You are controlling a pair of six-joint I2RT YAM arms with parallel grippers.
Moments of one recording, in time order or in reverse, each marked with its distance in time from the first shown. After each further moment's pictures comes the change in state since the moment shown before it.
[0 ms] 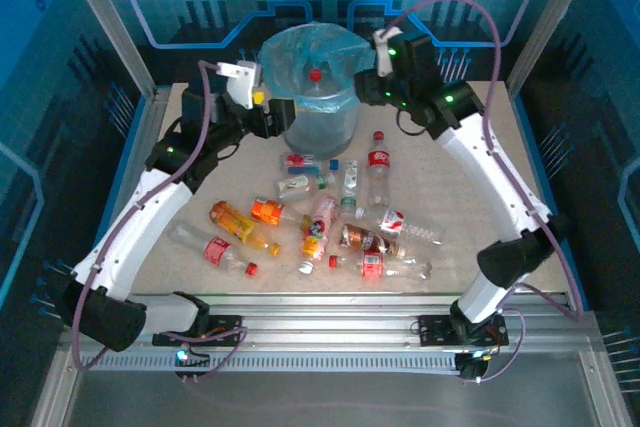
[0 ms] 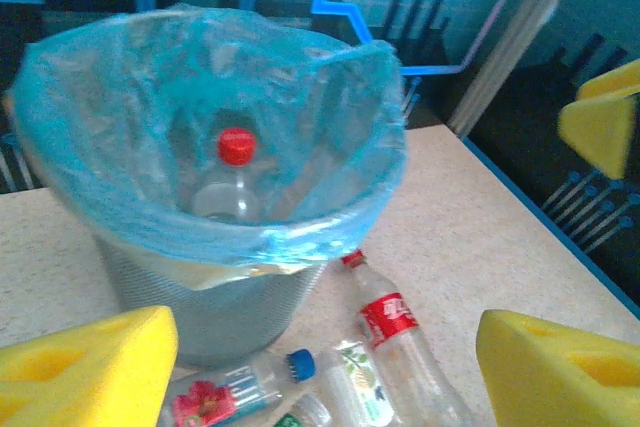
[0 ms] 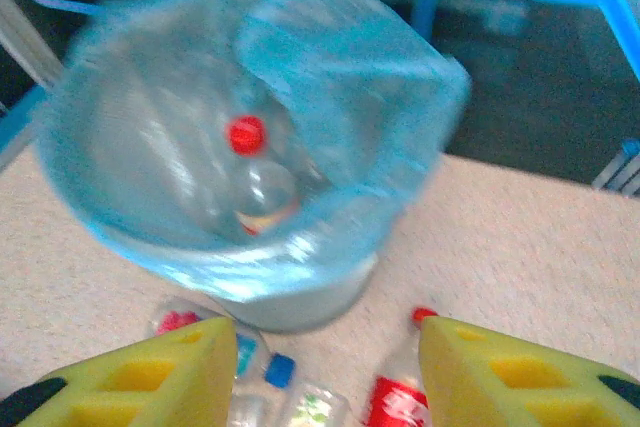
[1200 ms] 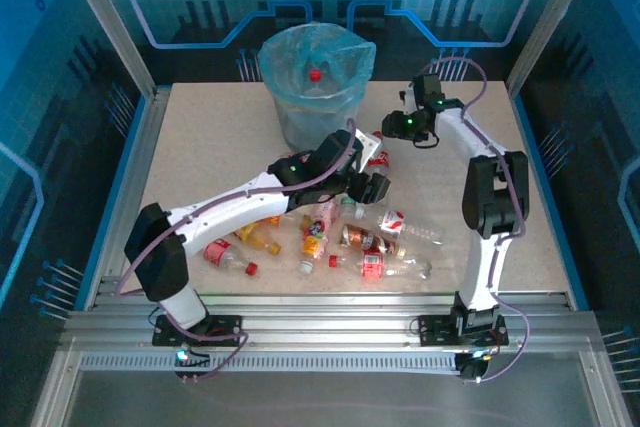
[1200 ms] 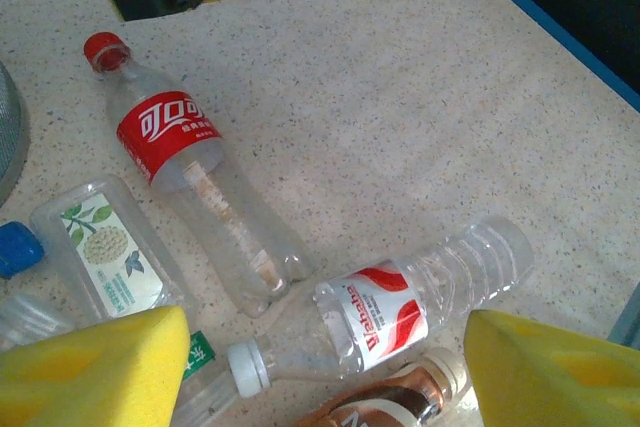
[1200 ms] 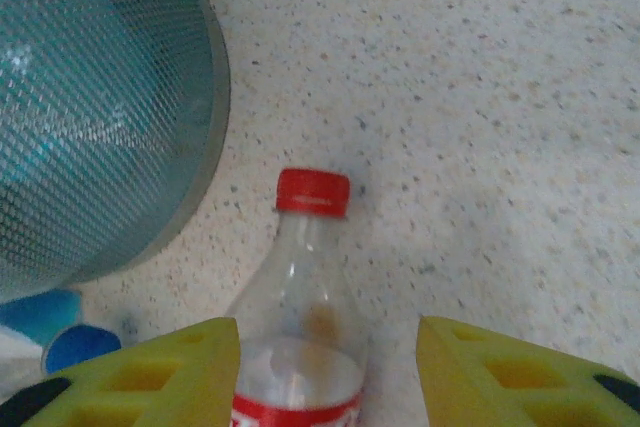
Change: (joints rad) left arm -0.481 0.389 0.041 -0.017 -0.162 -0.055; right arm -0.329 0.422 -0.233 0.213 -0.387 0.089
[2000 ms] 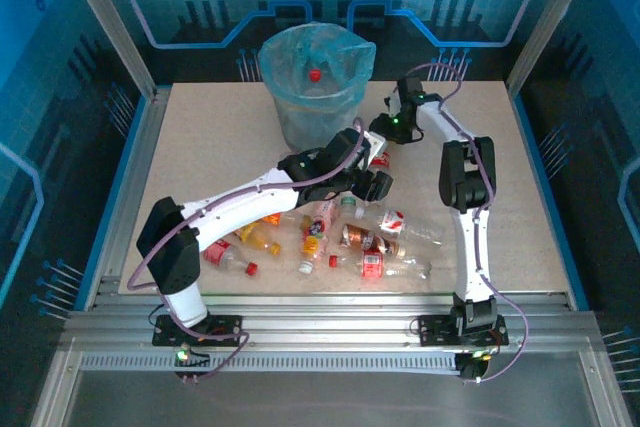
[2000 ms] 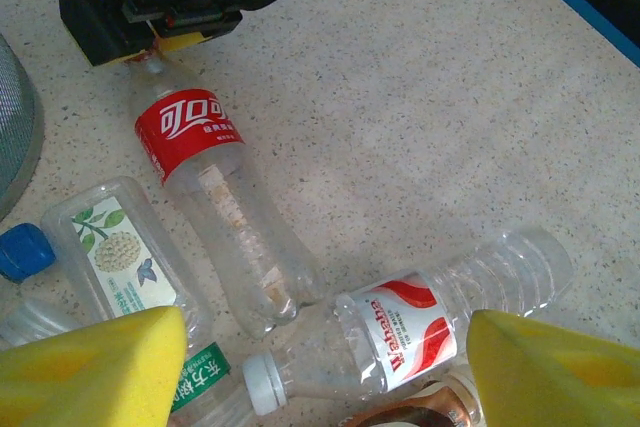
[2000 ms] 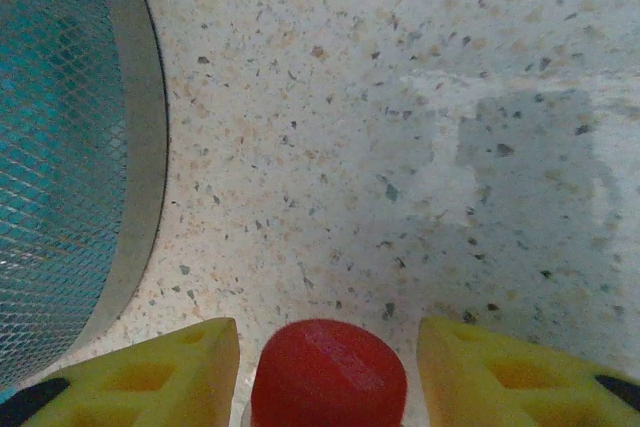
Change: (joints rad) left arm 0.004 0.065 0.051 -0.025 -0.037 0.001; right arm 0.009 0.360 0.346 -0.145 -0.102 0.003
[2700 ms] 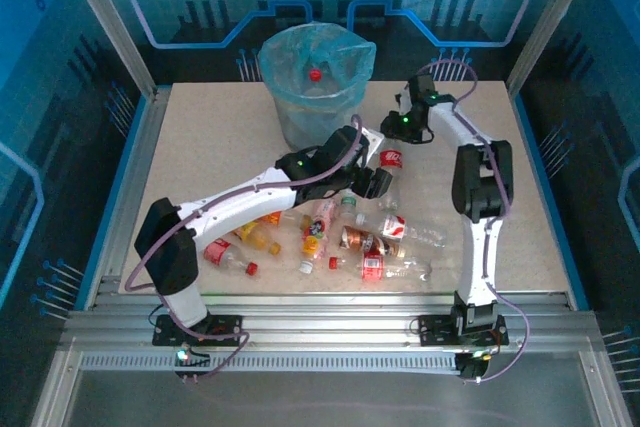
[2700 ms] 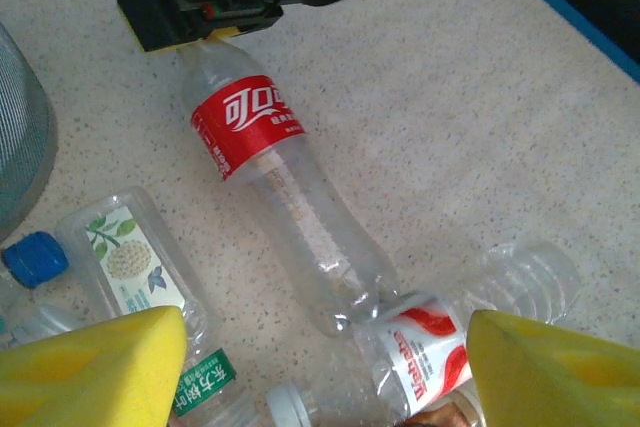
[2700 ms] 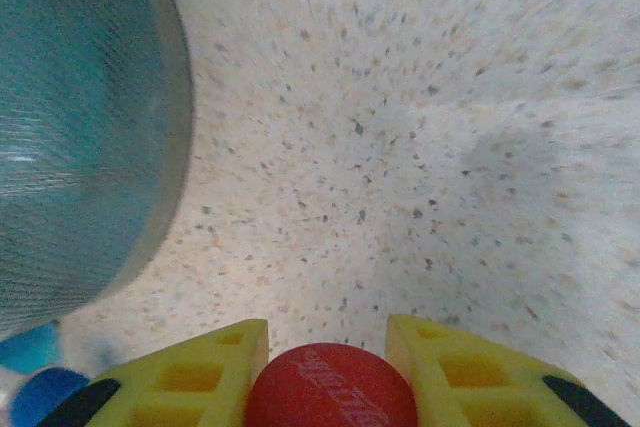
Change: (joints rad) left arm 0.005 -0.020 0.011 -0.002 -0.011 0.000; right arm -0.023 -0.244 -0.238 0.090 0.047 0.034
